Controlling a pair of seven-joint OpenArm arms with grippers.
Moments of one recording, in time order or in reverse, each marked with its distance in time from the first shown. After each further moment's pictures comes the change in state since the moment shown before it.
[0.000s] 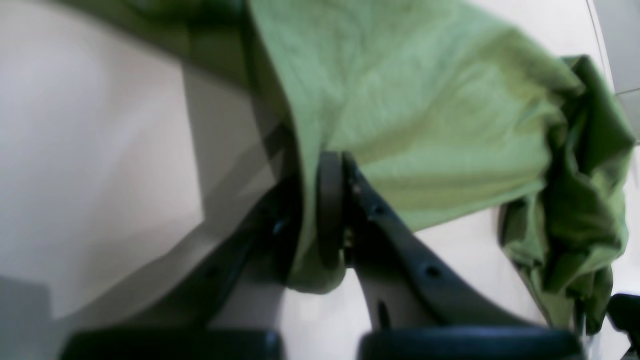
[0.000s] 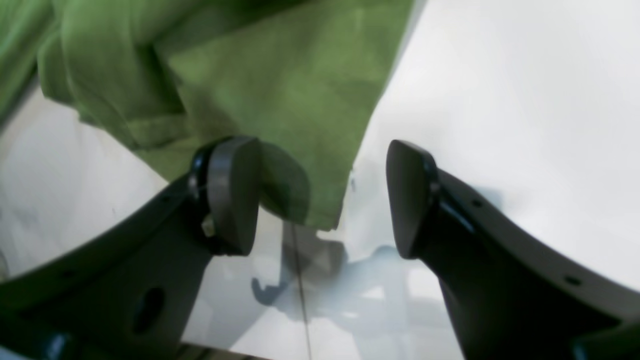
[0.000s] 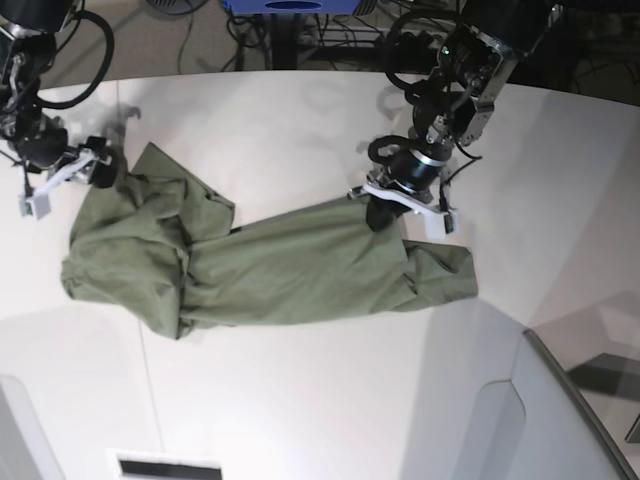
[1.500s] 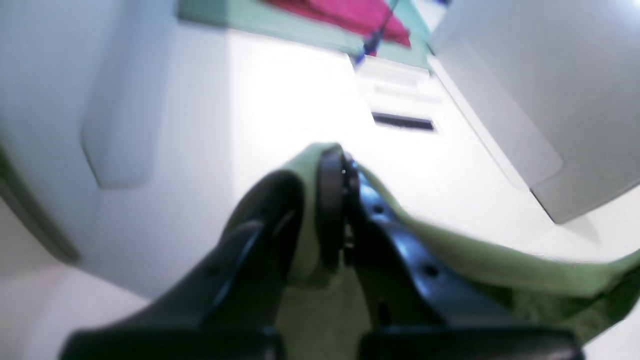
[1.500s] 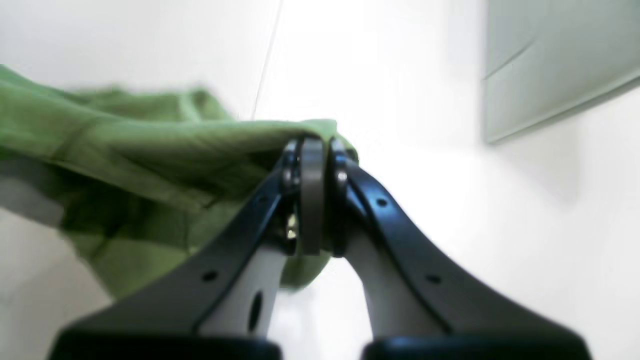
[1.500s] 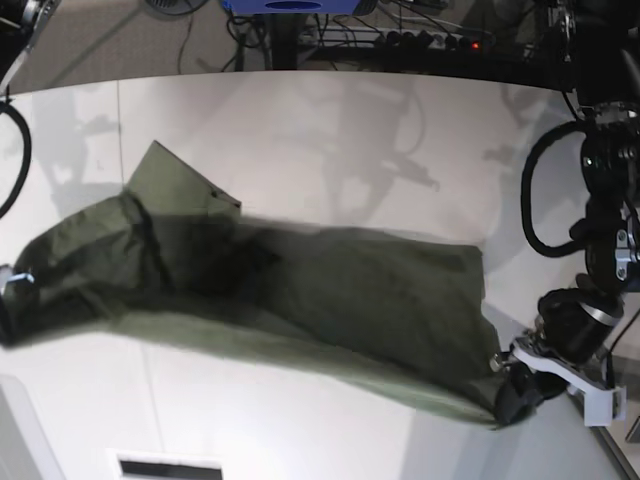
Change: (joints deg) left arm -12.7 -14.7 -26.1 36.5 0.4 -0.2 35.2; right arm 12.8 10.3 -0.1 33.2 -0.5 1.5 -11.1
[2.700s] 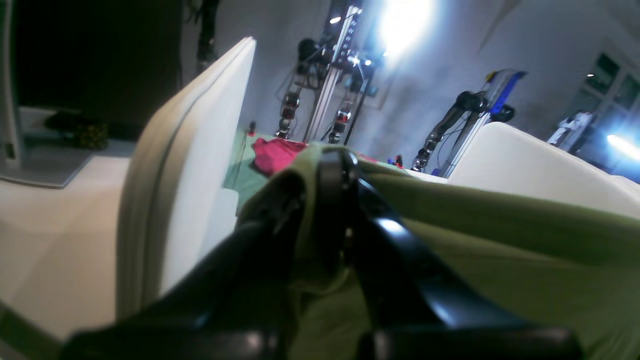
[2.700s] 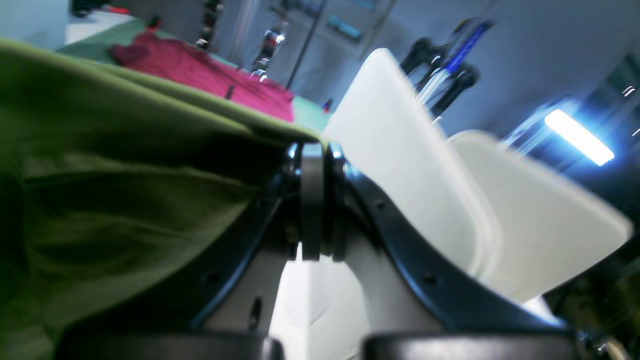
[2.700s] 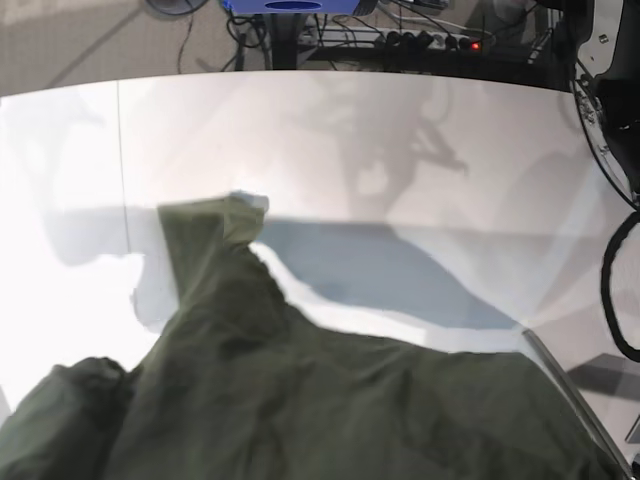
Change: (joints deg) left arm -17.4 1.2 -15.5 -2.4 -1.4 -1.0 0.5; right arm 29.7 11.4 -0.3 3.8 2.4 1.0 0.7
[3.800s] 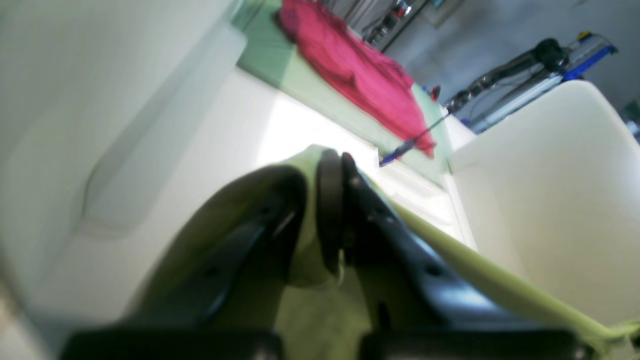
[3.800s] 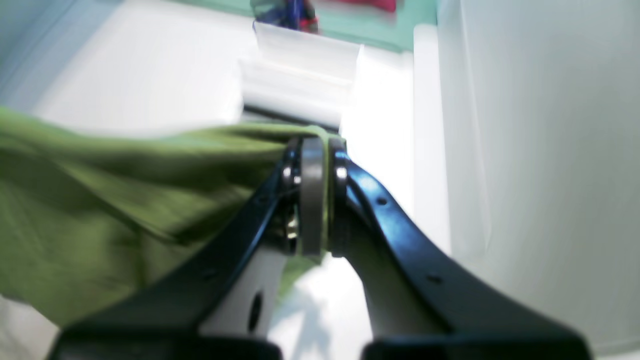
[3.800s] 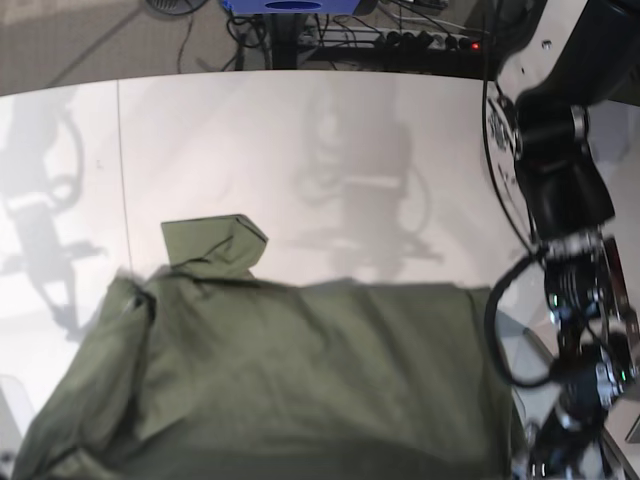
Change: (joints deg) left arm -8.3 17.7 5.2 -21.2 12.6 1.2 0.1; right arm 9.0 -0.1 -20.9 -48.5 -2.7 -0.5 21.7
